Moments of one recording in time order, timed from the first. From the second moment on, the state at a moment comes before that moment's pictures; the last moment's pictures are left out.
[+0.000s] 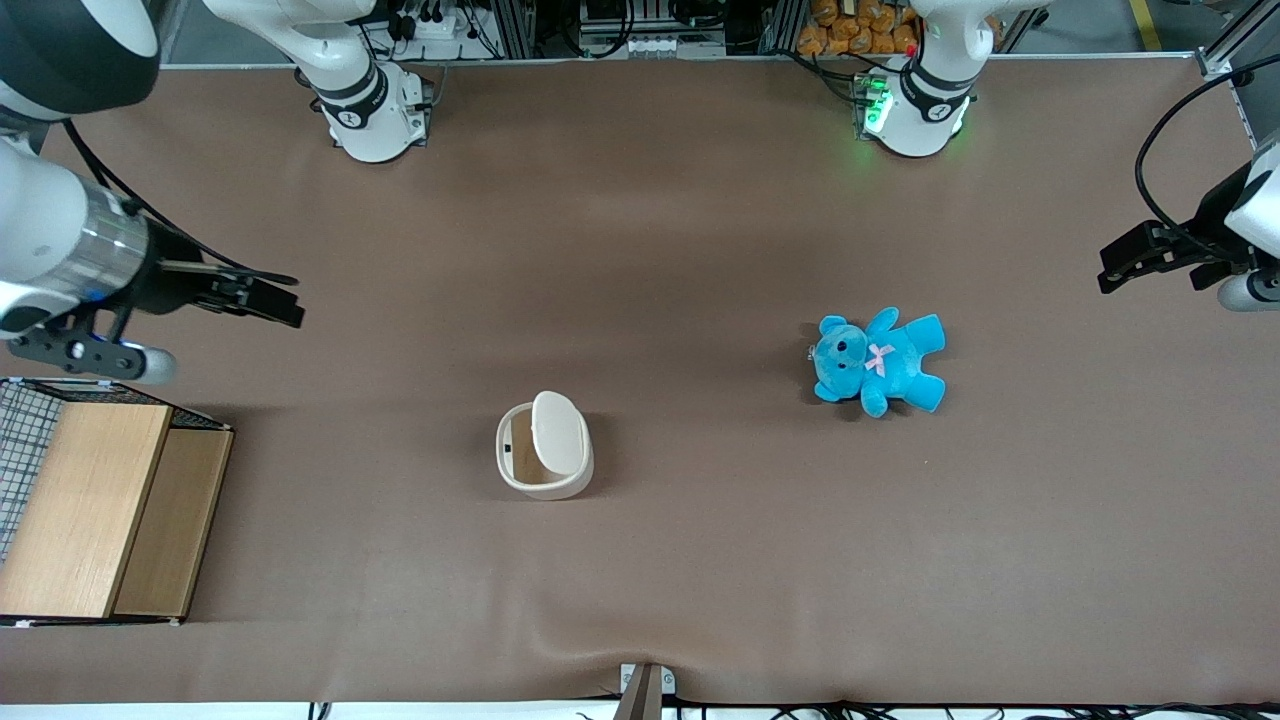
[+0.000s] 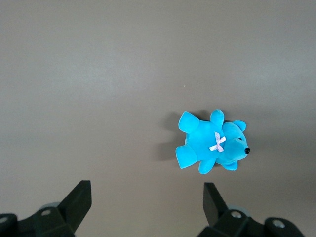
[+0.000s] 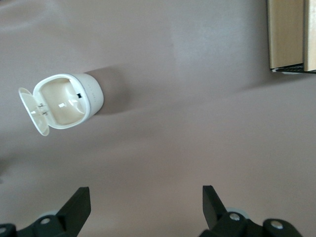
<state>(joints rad) 0.04 0.26 0.15 -1.24 0.09 1.40 0.42</state>
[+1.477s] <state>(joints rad) 0.04 0.04 -0.03 -1.53 0.07 1.57 0.12</state>
